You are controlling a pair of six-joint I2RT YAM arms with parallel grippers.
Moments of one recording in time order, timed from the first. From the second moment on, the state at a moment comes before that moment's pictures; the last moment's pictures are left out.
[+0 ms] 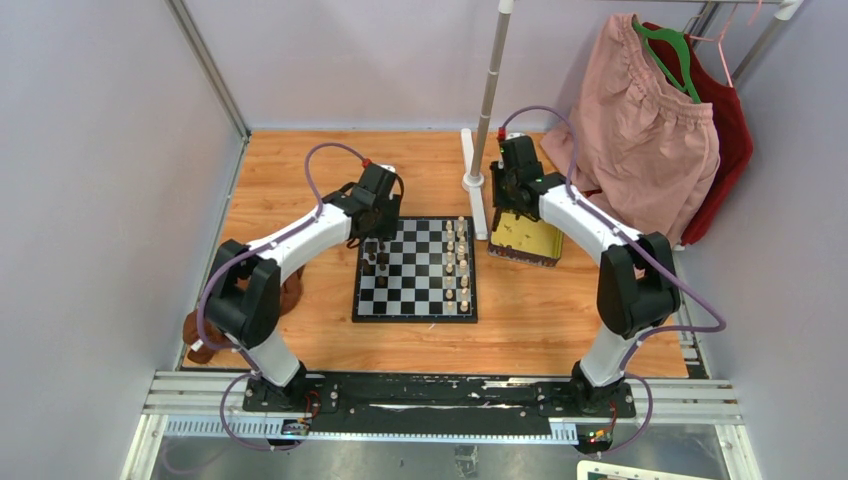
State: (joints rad) left arm -0.51 1.67 1.18 -0.48 -0.23 -0.30; right arm 0.41 1.72 1.33 -0.36 0.12 0.19
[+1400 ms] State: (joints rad) left arm -0.51 1.43 1.11 -0.40 -0.07 -0.28; right arm 0.25 2.00 1.42 -0.42 0.22 0.28
